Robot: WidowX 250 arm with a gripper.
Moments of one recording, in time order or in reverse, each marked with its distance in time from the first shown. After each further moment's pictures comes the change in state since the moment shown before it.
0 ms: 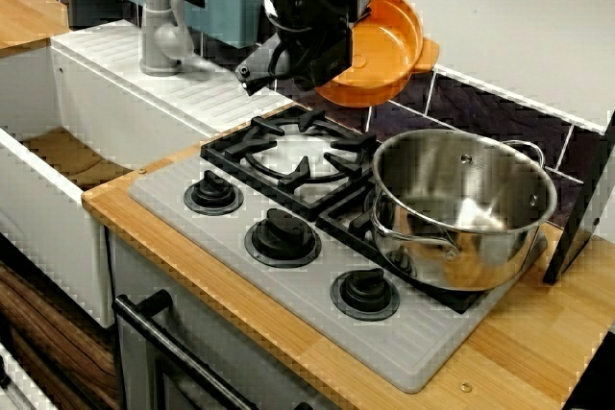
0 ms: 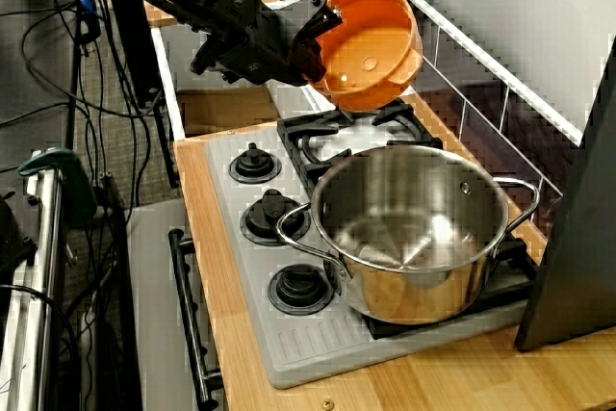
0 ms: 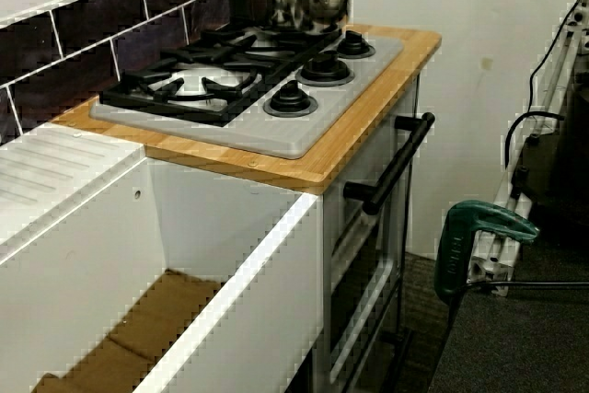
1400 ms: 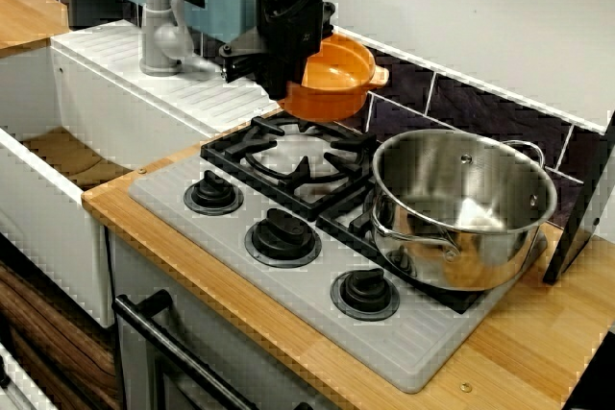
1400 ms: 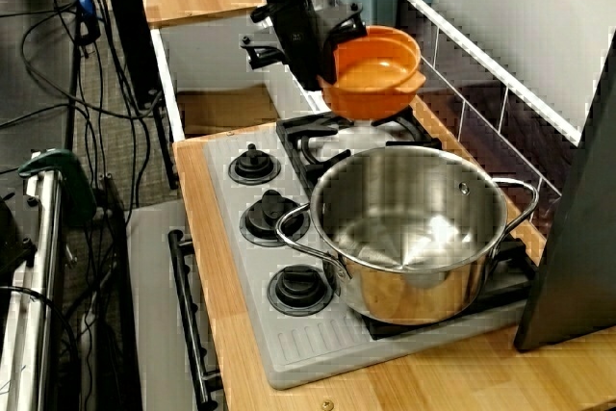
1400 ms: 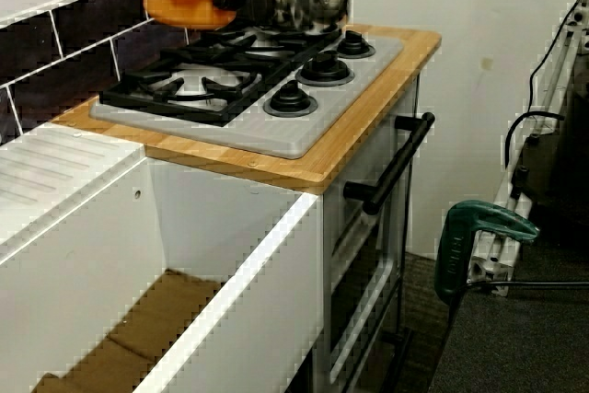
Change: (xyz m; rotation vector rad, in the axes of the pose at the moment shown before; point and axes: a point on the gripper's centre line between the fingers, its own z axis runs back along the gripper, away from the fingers) arm -0.028 -0.018 -0.063 -0.337 -0.283 0.026
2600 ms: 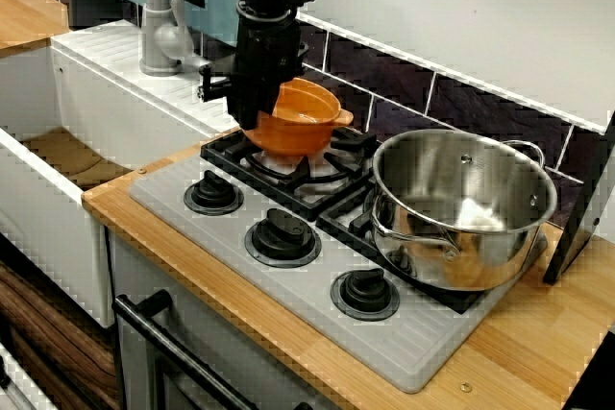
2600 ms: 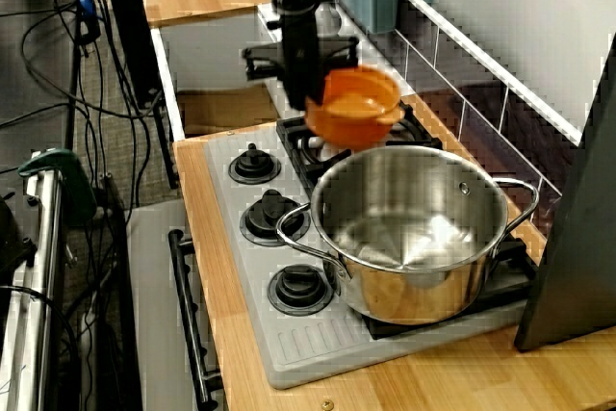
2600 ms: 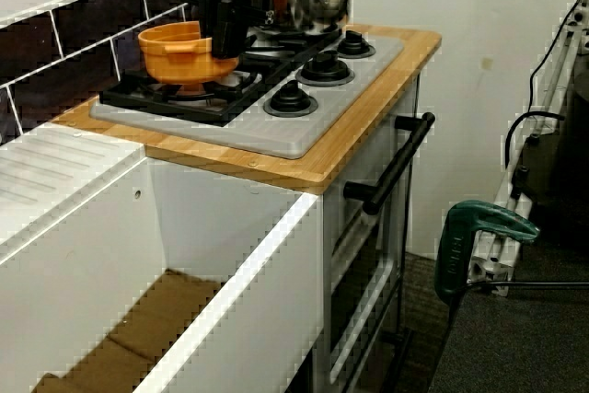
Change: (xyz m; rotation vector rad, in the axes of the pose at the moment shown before) arm -0.010 -0.021 -0.034 -0.198 -0.090 -0.018
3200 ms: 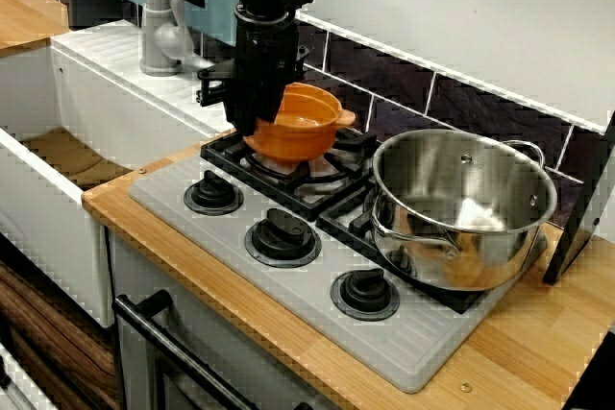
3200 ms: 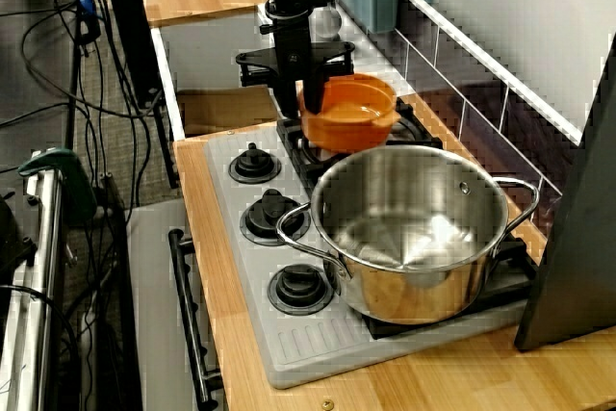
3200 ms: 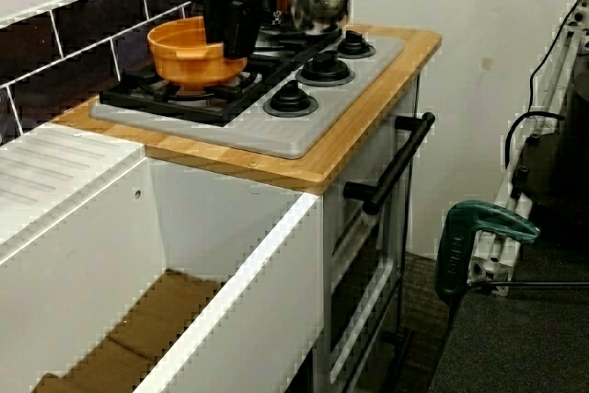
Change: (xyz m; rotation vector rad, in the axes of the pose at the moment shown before) arm 0.006 -0.002 0.001 0.008 -0.035 -0.012
